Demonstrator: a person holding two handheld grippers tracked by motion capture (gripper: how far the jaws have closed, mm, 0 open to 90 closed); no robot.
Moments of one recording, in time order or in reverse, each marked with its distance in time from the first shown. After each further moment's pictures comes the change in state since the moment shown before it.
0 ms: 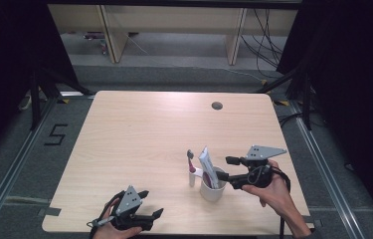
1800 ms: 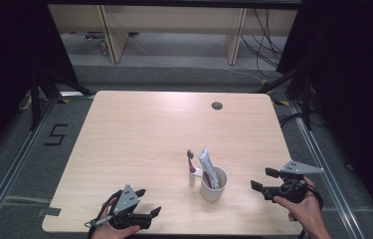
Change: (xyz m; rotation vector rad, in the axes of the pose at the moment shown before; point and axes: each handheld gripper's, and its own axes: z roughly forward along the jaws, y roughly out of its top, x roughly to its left) left arm 0.005 -0.002 -0.002 -0.014 0.025 -0.016; right arm -0.033 -0.073 -0.061 0.031 -0.236 0.180
